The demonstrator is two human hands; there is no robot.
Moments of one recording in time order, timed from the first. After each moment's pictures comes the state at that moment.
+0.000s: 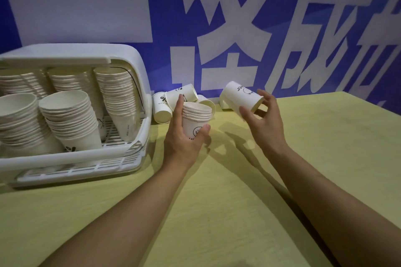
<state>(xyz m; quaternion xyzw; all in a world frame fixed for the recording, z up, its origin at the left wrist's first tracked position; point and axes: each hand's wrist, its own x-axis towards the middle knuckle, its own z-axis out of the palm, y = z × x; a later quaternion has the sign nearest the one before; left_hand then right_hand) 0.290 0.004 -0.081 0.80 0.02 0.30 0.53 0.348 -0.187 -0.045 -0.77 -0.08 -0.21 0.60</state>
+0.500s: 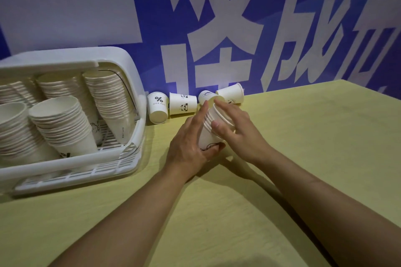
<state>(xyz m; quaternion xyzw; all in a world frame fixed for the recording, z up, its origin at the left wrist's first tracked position) 0.277 -0.010 -0.075 0.89 -0.11 0.24 0.38 0.309 -0.168 -0.051 -0.83 -0.26 -0.11 0.48</state>
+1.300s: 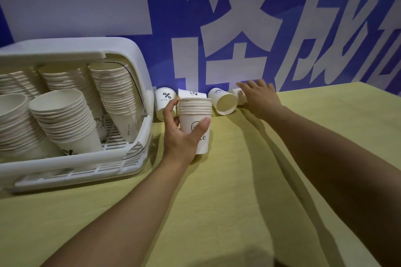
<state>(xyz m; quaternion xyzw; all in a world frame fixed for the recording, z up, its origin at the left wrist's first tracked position) 0.294 0.011 -0.075 0.72 0.06 0.26 0.64 0.481 -0.190 -0.050 -0.96 -0.20 -0.19 -0.05</state>
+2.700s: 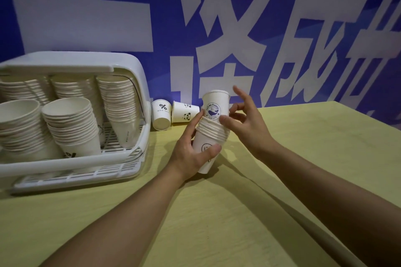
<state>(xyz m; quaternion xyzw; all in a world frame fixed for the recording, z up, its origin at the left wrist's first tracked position) 0.281 0.003 -0.073 0.76 -0.12 0.14 0.62 0.334 -0.165 -0.019 -0.76 -0.22 -0.10 0.60</state>
